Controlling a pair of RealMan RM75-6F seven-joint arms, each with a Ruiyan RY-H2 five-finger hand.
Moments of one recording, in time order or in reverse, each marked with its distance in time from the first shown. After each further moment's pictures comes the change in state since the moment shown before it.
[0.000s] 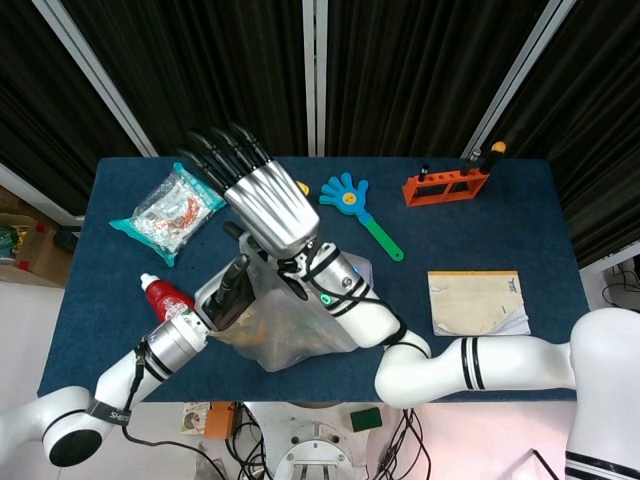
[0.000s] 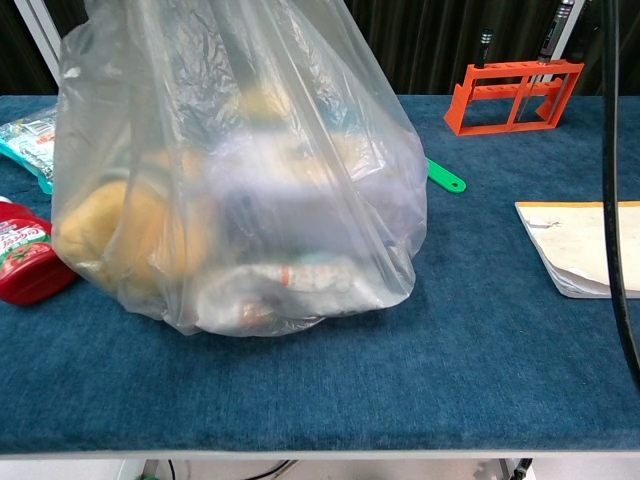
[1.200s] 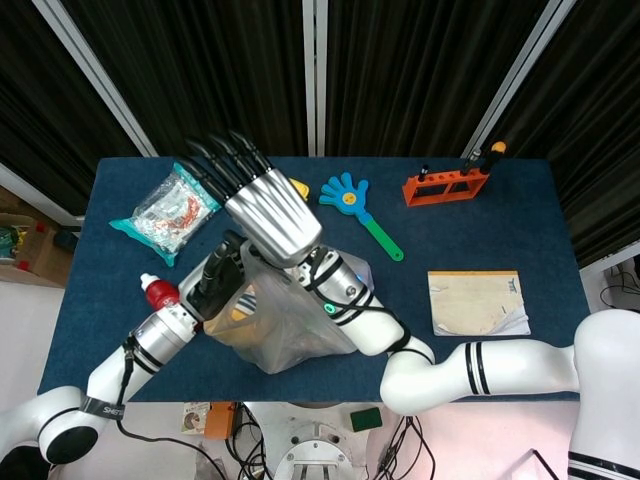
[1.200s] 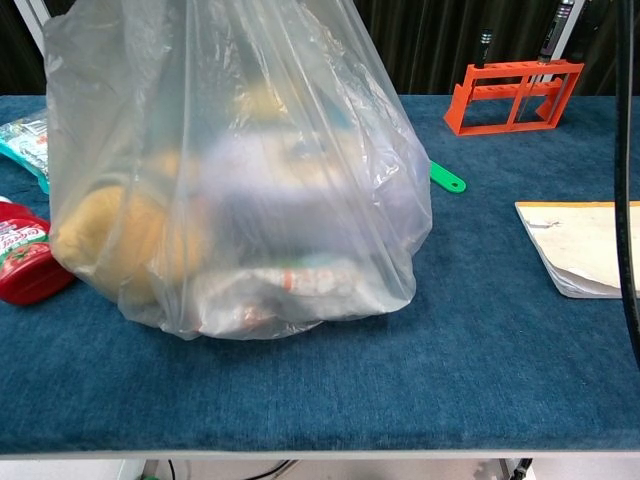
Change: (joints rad) left arm 0.003 0.001 0.036 0.036 -0.023 0.081 0.013; right arm -0.024 -0.003 -0.008 -0.035 -0.056 0.019 0.009
